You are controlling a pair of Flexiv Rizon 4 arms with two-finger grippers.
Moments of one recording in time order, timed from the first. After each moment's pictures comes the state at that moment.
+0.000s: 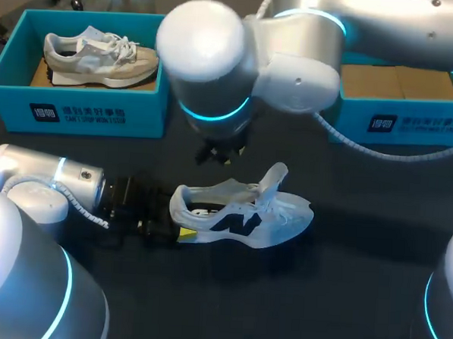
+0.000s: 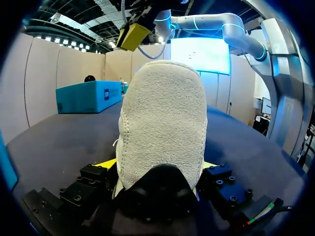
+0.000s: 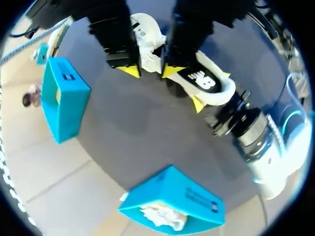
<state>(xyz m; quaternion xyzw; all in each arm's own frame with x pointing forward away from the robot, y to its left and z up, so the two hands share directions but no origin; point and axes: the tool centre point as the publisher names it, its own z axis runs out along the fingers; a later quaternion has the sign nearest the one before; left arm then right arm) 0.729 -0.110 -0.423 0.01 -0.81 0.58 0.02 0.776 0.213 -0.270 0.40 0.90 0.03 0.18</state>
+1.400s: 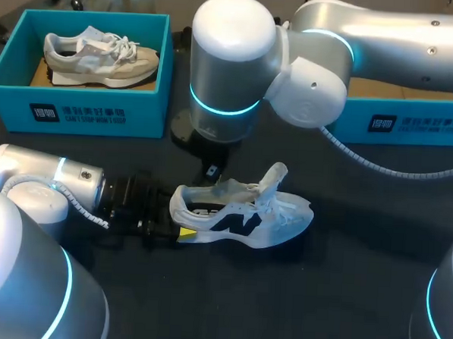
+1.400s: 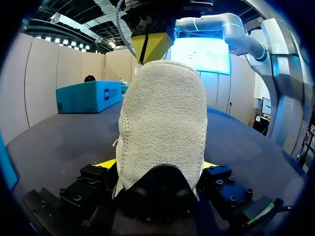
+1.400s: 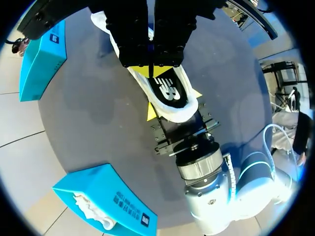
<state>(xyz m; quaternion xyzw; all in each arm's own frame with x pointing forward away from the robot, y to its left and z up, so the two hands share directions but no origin) 0.729 -0.110 -0.423 0.01 -0.81 0.58 0.02 0.745 0.245 -0.304 0.24 0.97 0.06 0.07</state>
